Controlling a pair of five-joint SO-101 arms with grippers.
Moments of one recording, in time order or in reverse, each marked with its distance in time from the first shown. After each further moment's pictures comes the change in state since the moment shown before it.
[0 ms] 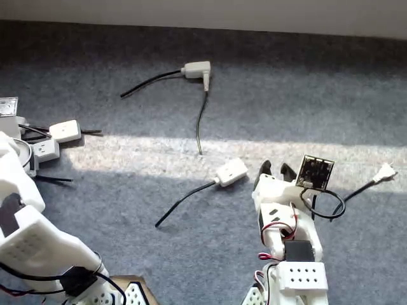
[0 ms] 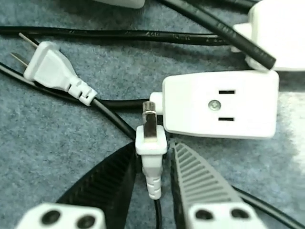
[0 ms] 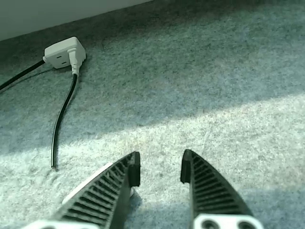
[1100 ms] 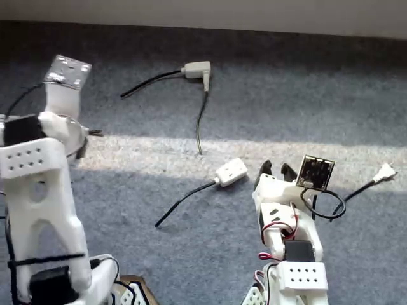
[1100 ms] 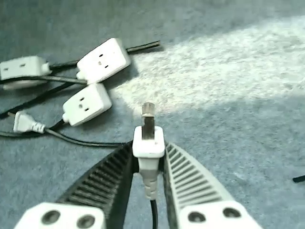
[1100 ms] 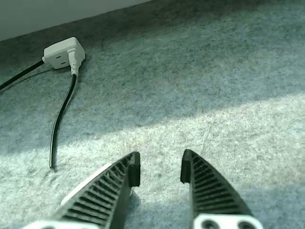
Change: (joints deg) left arm 24.9 -41.7 3.6 32.7 0.0; right arm 0.6 0.0 0.0 0.0 0.0
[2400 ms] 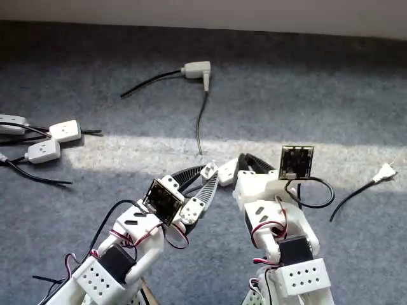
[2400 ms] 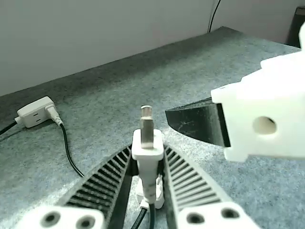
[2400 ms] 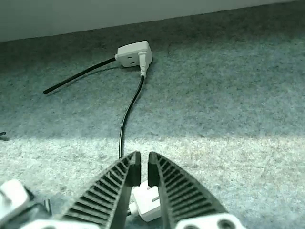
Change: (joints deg) left arm 57.2 -67.9 80.0 -67.3 29.0; right arm -13.9 0.0 -13.7 11.2 0.0
